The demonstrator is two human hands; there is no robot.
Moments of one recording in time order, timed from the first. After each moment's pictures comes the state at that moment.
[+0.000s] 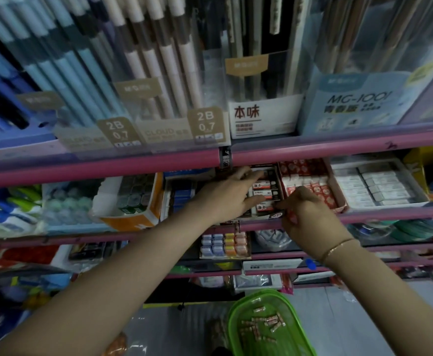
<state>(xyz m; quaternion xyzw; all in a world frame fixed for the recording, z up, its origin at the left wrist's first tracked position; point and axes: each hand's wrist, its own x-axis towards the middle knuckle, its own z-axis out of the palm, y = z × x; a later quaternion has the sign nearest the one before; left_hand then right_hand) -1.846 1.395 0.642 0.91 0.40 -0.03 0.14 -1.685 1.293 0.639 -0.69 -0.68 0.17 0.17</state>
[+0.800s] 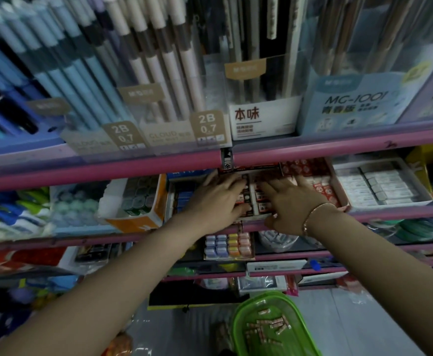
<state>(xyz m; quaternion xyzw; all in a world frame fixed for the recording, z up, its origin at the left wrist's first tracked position) -1.876 1.387 0.636 0.92 0.39 -0.01 0.01 -1.690 1.340 0.634 -0.60 -0.79 0.04 -0.08</state>
